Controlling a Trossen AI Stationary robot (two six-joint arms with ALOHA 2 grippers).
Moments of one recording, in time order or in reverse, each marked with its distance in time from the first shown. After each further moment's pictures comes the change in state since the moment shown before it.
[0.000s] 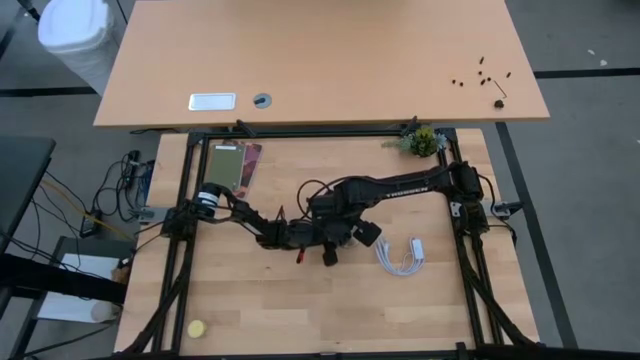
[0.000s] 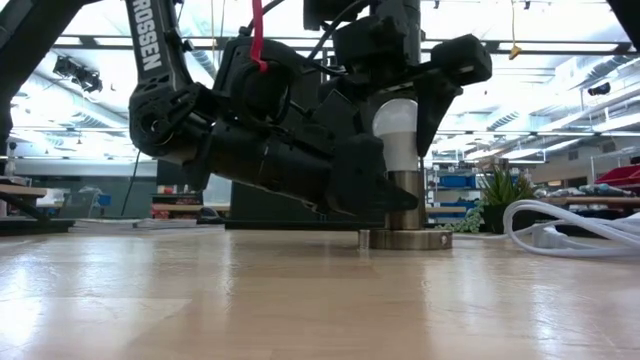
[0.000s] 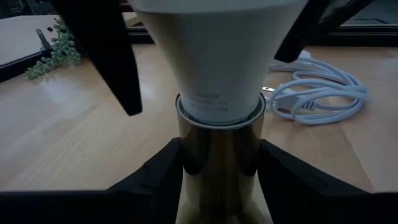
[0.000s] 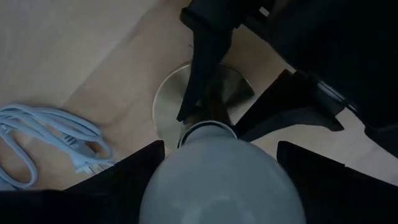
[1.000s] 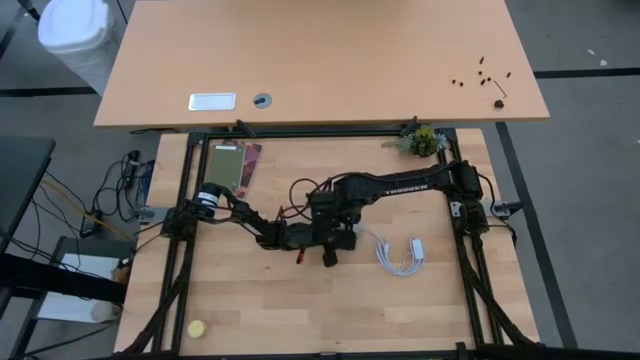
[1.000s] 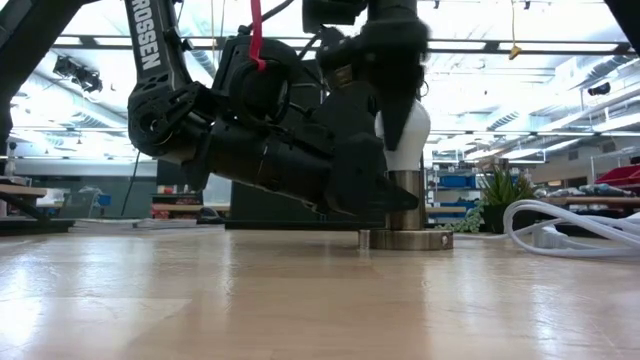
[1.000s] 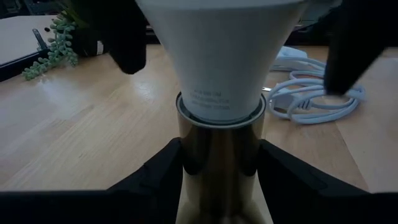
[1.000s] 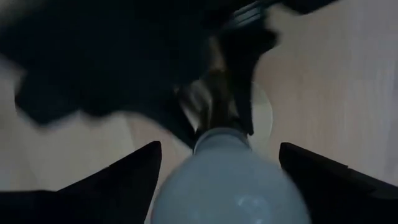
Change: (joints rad) left arm 0.000 0.000 0.000 0.000 0.000 0.001; right arm -0.010 0.001 0.007 -0.001 -0.057 0.960
